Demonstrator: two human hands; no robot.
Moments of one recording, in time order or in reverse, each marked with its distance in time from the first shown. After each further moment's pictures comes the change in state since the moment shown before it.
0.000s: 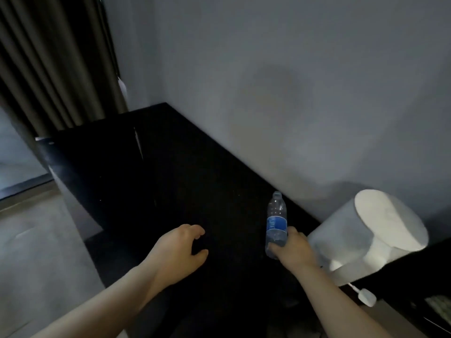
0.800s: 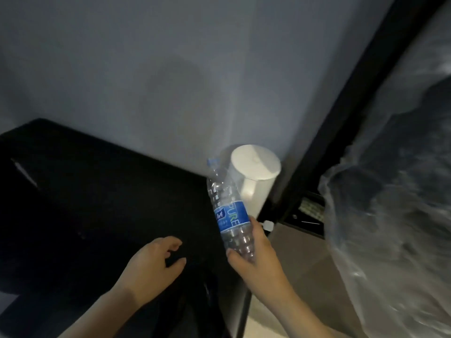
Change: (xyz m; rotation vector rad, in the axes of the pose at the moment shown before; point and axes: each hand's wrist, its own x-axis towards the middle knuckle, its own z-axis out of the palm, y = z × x) left_hand -0.031 0.105 0.054 -0.059 -0.264 0.226; right_hand -0.193 0.075 -0.063 0.732 0.206 -0.180
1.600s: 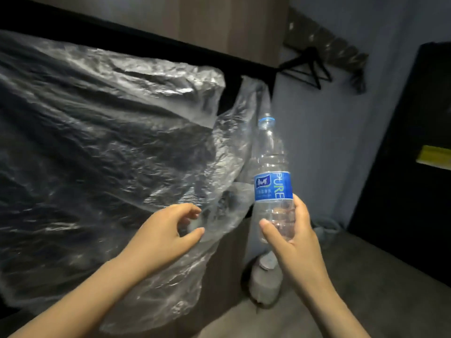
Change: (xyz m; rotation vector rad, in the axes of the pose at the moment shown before) left_hand -0.262 0.534 0.205 -0.011 -0.137 1.153; right_hand -0.519 -0.025 -0.401 -0.138 1.277 -0.101
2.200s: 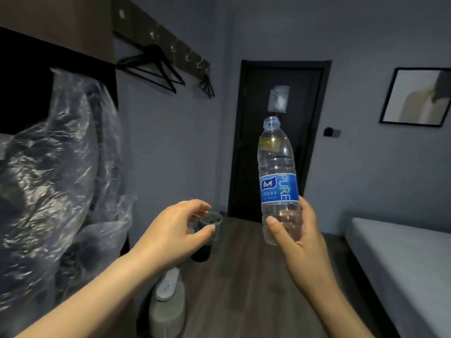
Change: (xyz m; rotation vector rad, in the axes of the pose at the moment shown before) left_hand 0.196 0.151 0.167 -0.289 -0.301 0.588; right_hand 0.051 0.047 -0.168 -0.287 0.642 0.102
